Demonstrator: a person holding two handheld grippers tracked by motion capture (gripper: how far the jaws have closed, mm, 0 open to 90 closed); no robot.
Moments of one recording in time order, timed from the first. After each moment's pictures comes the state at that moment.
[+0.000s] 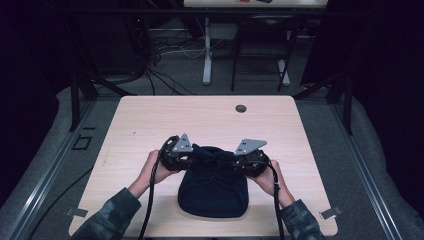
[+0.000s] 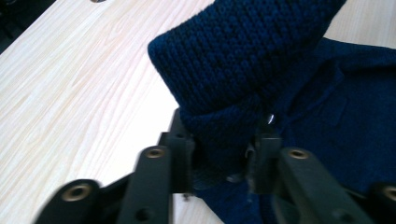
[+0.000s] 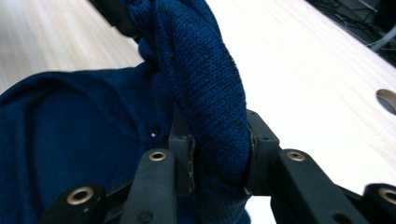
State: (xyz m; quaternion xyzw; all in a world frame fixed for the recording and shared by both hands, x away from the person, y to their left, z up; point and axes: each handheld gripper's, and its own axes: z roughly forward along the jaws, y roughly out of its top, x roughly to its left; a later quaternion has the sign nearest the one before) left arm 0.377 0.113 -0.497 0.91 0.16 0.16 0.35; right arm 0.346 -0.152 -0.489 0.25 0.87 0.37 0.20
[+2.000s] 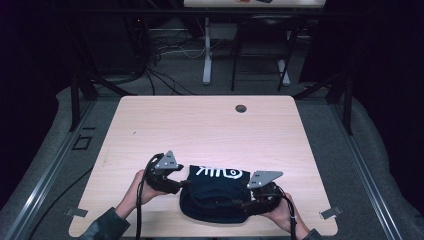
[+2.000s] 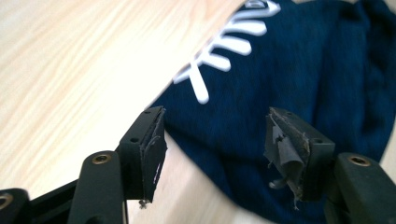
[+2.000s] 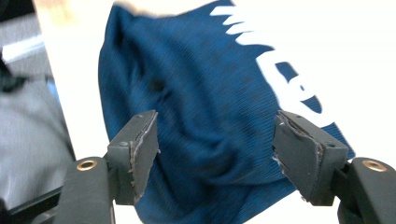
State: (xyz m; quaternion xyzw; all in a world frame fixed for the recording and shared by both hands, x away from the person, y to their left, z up) left arm 0.335 0.142 -0.511 0.89 0.22 0.11 0.38; right arm 0.273 -0.182 -0.514 0.26 0.88 0.39 0.11
